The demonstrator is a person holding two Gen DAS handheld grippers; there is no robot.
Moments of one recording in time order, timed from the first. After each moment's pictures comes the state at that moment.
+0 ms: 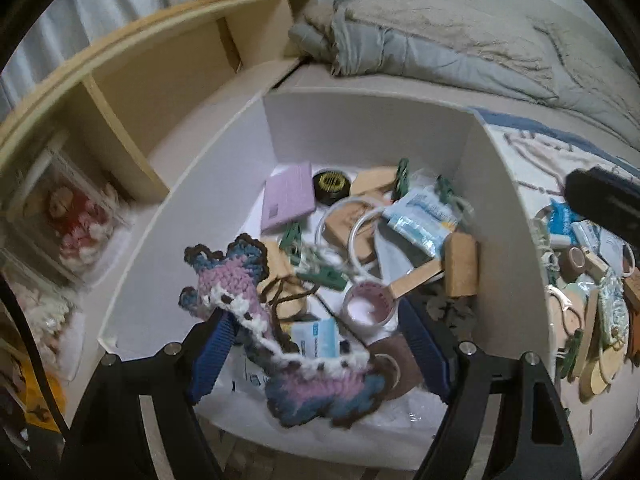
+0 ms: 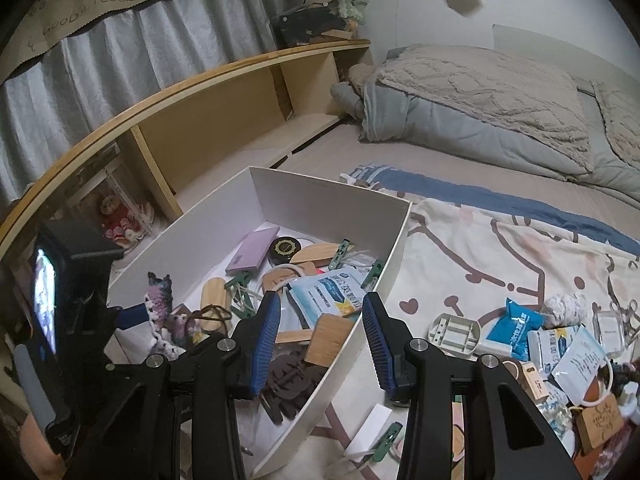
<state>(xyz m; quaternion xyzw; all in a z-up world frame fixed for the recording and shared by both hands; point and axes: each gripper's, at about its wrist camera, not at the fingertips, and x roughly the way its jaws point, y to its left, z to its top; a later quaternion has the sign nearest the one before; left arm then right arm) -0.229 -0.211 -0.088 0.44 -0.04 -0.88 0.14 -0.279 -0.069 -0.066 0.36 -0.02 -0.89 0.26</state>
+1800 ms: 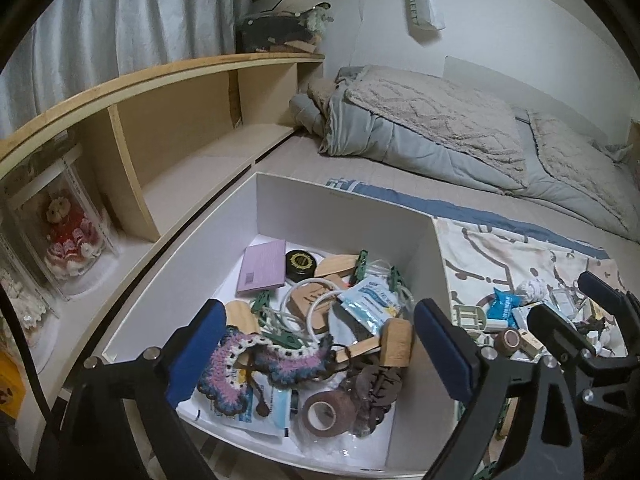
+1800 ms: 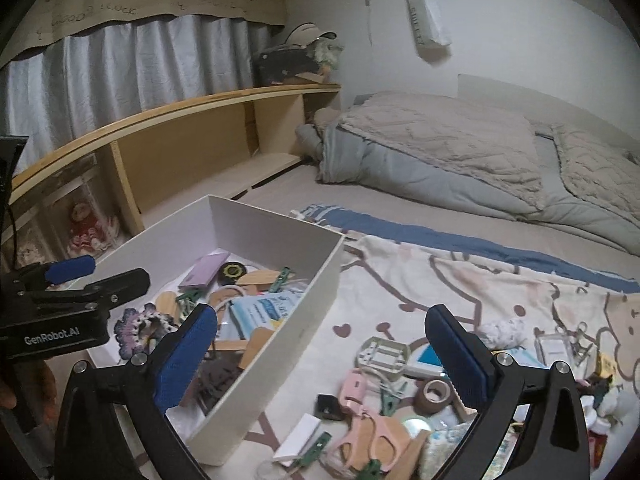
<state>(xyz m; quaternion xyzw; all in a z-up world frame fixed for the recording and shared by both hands) -0.211 -0.201 -0.037 0.33 0.04 -0.94 0.11 -0.256 -0.024 -0.062 0.28 0.01 -0.94 0.19</state>
